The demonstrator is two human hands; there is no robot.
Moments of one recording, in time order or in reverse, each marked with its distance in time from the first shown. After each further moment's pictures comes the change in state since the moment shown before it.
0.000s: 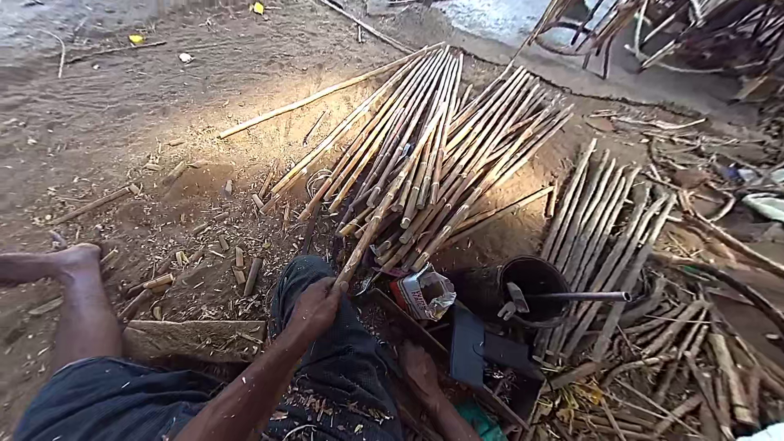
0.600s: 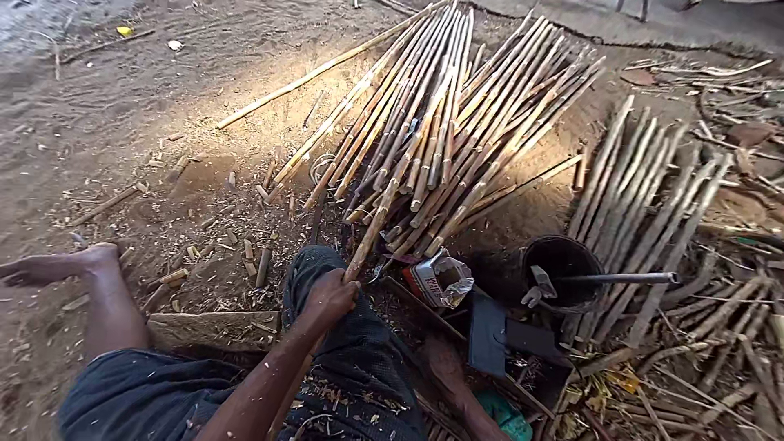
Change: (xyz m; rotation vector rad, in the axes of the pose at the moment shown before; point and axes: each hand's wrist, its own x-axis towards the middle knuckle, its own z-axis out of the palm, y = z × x) left_hand 0.012 0.006 0.004 -0.027 -0.106 -0.149; right_hand 0.002 0.018 0.019 -0.017 0.121 -0.045
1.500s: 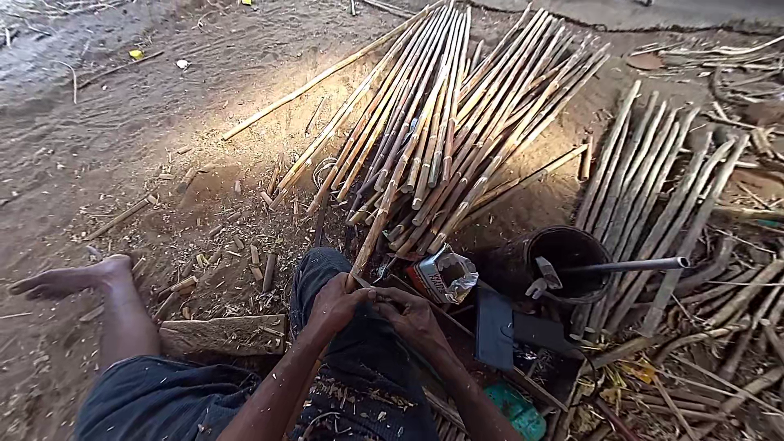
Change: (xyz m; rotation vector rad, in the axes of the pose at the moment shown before) left_hand 0.006 -0.024 0.010 0.018 0.064 0.116; right_hand -0.021 -0.089 -0.114 0.939 0.099 -0.577
